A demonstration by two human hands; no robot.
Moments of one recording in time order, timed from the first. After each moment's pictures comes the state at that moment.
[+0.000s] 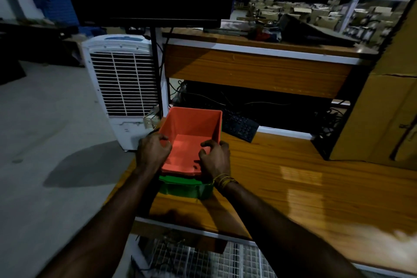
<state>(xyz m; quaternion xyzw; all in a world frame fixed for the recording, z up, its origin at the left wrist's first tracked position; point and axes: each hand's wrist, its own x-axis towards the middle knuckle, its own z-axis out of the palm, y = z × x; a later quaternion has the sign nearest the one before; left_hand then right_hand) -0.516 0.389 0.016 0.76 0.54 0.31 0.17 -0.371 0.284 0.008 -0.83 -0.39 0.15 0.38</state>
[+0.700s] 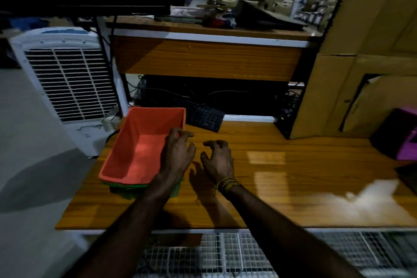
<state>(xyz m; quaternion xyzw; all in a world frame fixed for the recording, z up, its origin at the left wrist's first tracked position) -0.385 0.312 -0.005 0.85 0.36 0.33 0.20 -0.289 0.214 -0.017 -0.85 -0.38 0.07 0.35</state>
